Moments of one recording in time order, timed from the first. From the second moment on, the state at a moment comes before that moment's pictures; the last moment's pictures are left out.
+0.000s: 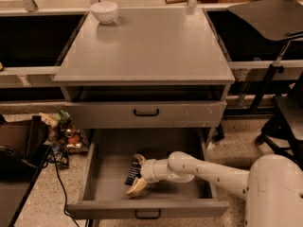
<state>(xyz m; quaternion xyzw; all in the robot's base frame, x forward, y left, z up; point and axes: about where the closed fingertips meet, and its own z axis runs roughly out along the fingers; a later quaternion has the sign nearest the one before) 0.567 0.093 0.356 -0.56 0.66 0.32 0.39</state>
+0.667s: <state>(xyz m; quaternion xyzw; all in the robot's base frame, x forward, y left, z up) 0.573 0.084 0.338 -0.54 0.68 0.30 0.39</state>
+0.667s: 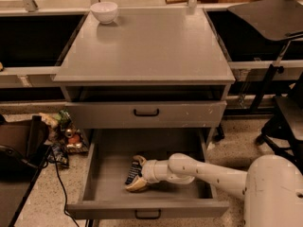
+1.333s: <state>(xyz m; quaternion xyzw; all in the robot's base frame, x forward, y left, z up) 0.573 0.084 0.348 -0.54 0.68 0.30 0.39</state>
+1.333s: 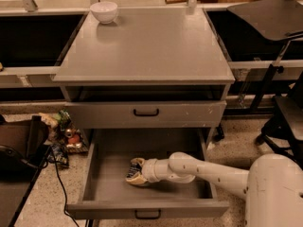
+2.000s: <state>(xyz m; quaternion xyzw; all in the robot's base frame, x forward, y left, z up) 0.576 0.049 0.391 -0.55 0.64 0.27 0.46</state>
